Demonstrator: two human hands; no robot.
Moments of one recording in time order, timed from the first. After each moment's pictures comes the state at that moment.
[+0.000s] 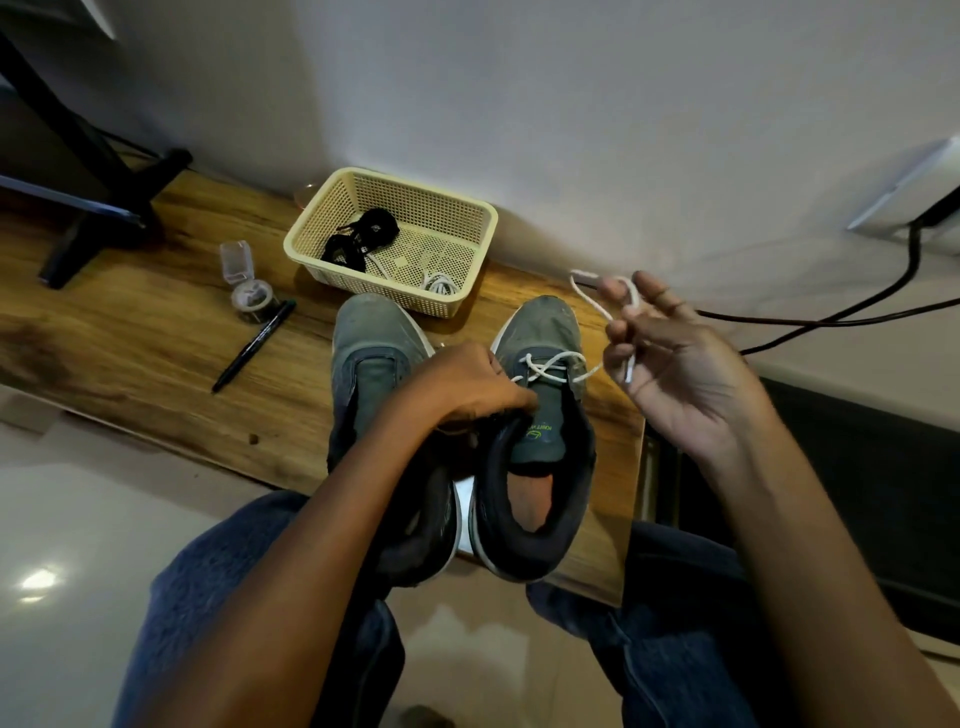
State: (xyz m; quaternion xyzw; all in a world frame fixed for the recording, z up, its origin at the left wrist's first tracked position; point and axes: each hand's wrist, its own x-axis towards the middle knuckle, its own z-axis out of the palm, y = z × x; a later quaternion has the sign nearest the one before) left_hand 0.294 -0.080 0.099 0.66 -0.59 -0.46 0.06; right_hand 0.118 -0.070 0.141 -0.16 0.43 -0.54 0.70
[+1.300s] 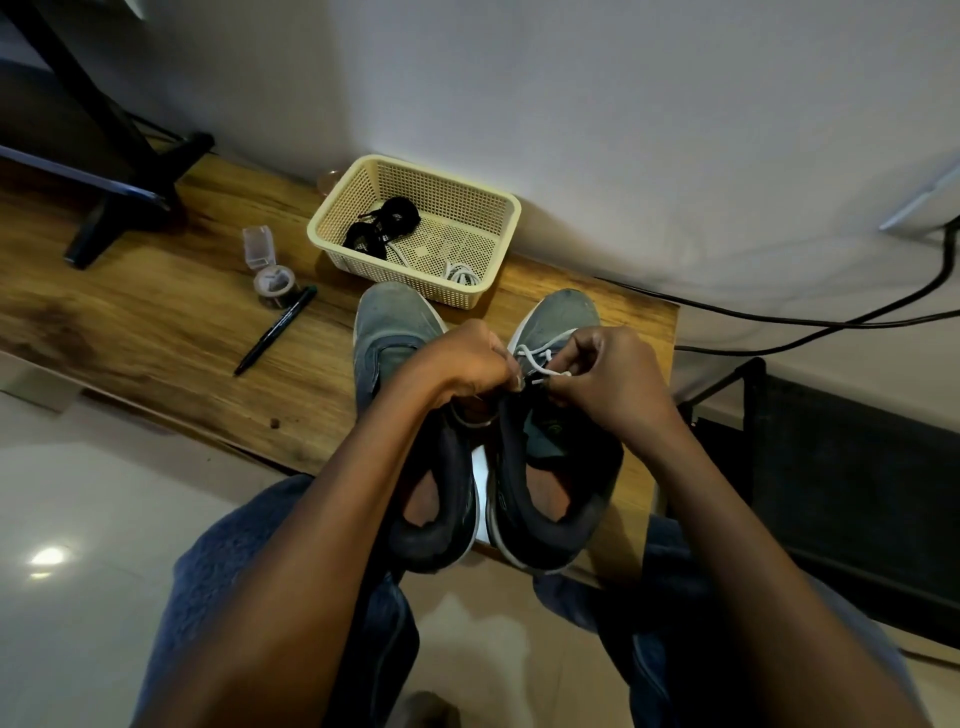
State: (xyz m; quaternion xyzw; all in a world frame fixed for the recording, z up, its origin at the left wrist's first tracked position) left_hand 0.308 -0.082 0.104 0.64 -0.54 -0.54 0.12; right_hand 0.157 -0.068 0.104 -0.64 0.66 -0.20 0.34
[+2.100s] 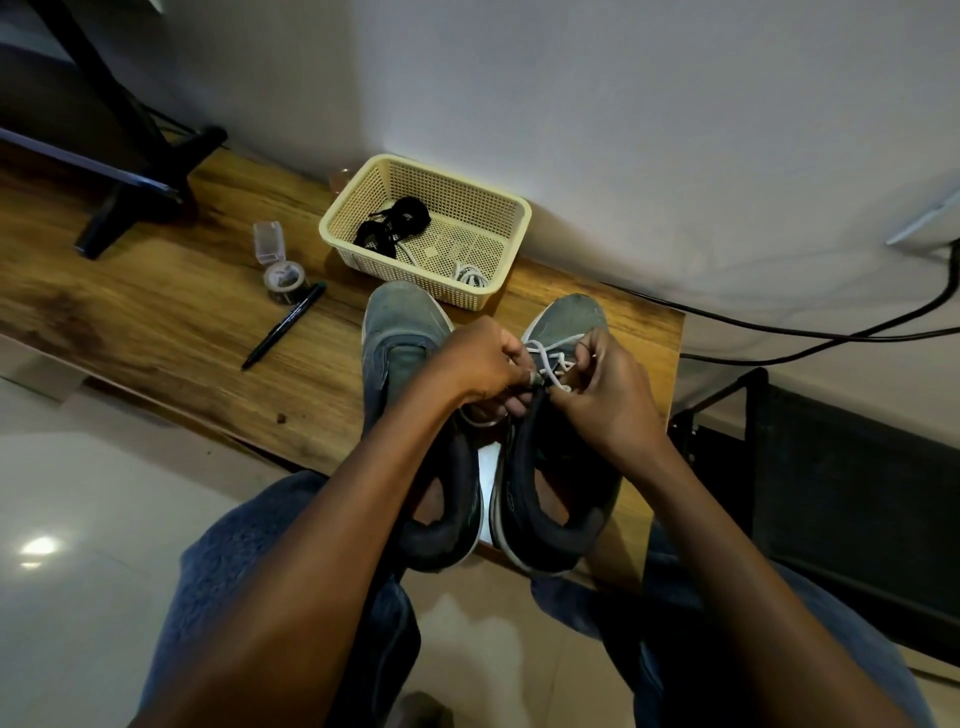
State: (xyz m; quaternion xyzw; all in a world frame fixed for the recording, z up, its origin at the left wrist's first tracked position) left_hand 0.307 -0.082 0.092 0.62 -0.51 -0.58 0.18; right_hand 0.163 -0.058 0.089 -0.65 0.64 -0.24 0.33
